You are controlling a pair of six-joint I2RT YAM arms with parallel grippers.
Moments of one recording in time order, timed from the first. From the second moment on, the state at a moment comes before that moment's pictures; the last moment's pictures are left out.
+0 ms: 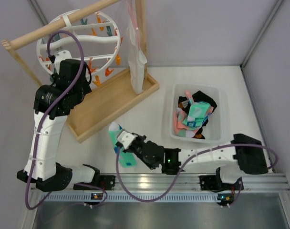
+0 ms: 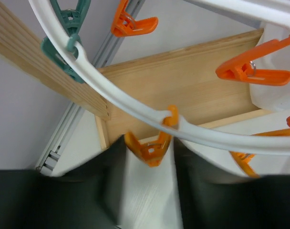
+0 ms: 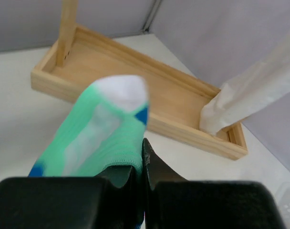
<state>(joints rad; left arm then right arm) -0.37 1.31 1.98 -1.34 -0.72 -0.49 1.50 1.65 1.02 0.57 0.69 -0.44</state>
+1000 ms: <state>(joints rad) -0.37 0.78 1.59 -1.15 0.12 -0.52 0.45 1.07 1.03 -0.36 0.36 -0.05</state>
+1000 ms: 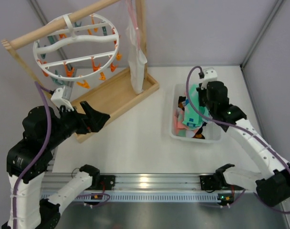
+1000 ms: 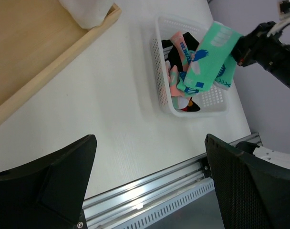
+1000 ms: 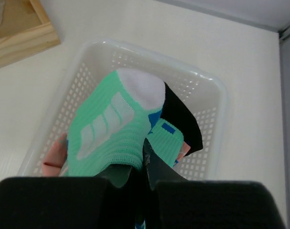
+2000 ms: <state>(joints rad) -0.37 0.53 1.35 -1.05 -0.13 -0.52 0.25 1.54 1.13 -0.37 0.17 0.17</state>
